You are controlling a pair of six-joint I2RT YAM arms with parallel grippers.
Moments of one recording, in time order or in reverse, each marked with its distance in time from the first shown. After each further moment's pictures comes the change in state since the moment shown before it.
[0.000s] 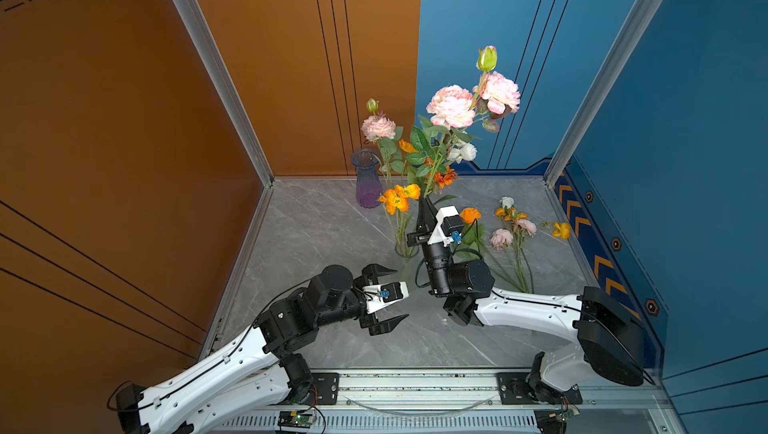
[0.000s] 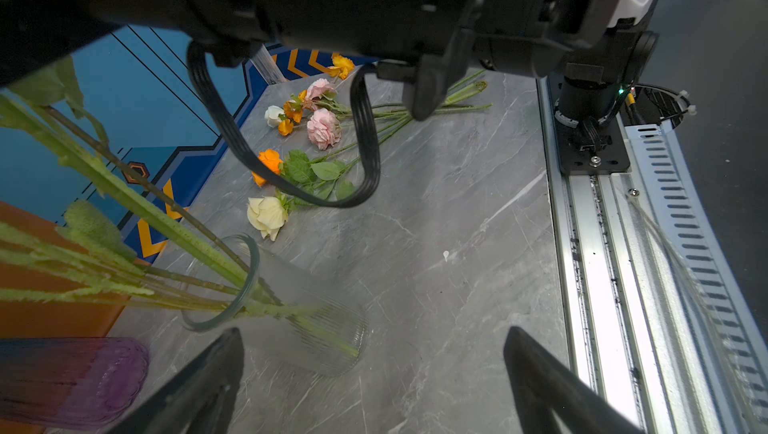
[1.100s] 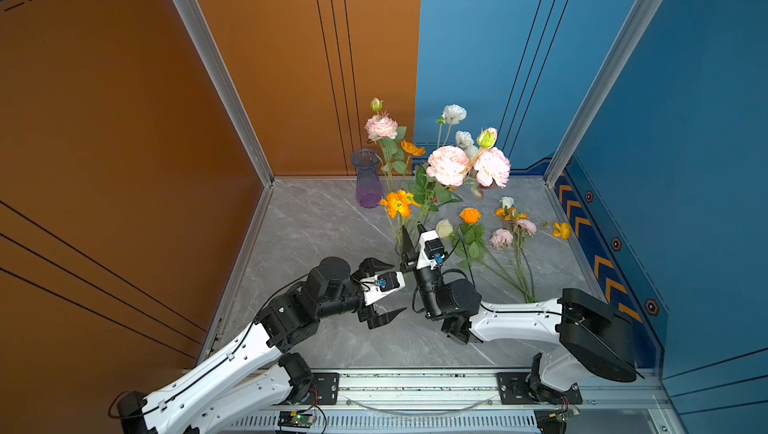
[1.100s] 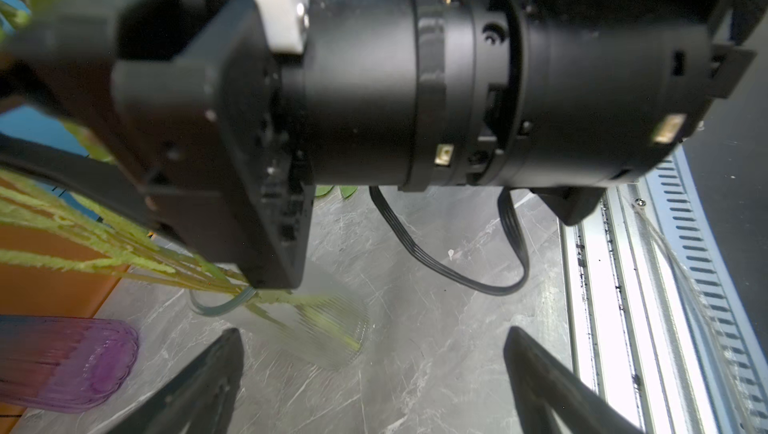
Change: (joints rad) left arm 0.095 0.023 0.008 0.000 0.086 -0.019; right arm 0.108 0.050 -0.123 0.007 0.103 -0.009
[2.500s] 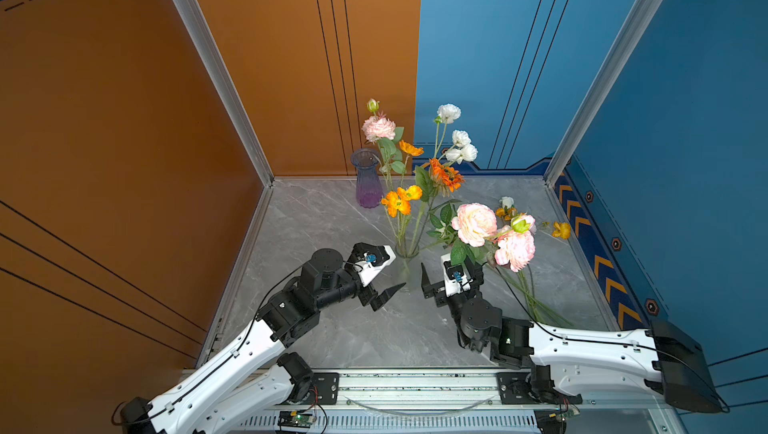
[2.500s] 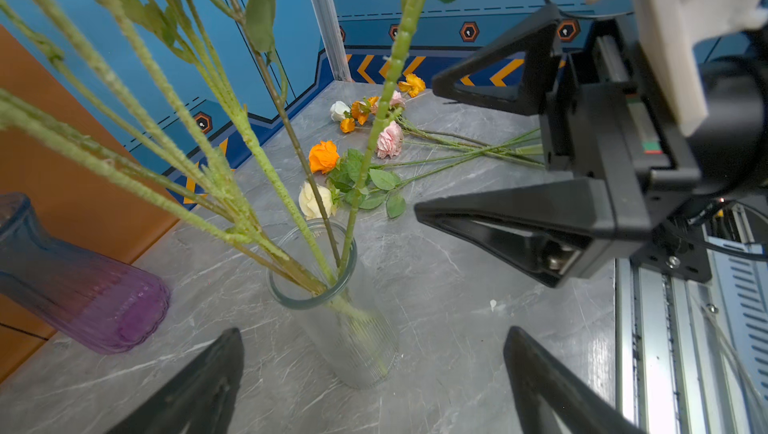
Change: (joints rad) left arm 0.099 0.027 -0.037 0.184 -0.060 -0.219; right arm 0.101 -0.527 -0.220 -0.935 0.167 0.281
